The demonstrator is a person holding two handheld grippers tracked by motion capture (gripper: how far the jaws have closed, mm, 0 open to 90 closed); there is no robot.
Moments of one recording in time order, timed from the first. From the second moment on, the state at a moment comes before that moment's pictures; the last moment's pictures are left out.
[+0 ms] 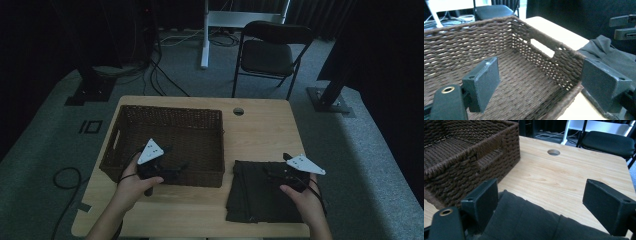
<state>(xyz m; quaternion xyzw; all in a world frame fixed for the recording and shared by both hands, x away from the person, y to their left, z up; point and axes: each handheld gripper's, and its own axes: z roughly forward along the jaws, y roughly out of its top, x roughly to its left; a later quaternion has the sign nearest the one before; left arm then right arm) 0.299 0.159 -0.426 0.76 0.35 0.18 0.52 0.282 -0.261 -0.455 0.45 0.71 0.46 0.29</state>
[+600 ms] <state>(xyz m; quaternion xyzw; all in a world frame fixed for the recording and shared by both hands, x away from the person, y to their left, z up) 0.298 0.107 -0.431 0.79 0.30 0.15 0.52 0.263 -0.296 -0.470 0.48 0.70 0.44 0.29</state>
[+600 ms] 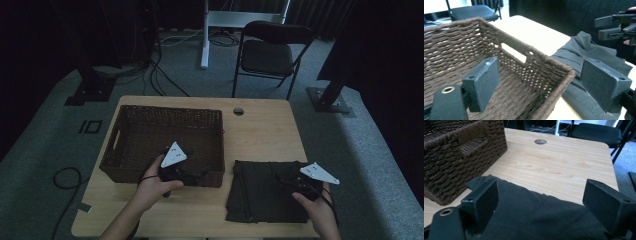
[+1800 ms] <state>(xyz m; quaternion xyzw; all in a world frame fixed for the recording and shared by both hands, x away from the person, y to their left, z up) 0.281 0.000 -0.450 0.81 0.23 0.08 0.54 0.249 -0.353 -0.498 0.54 0.67 0.41 0.30</state>
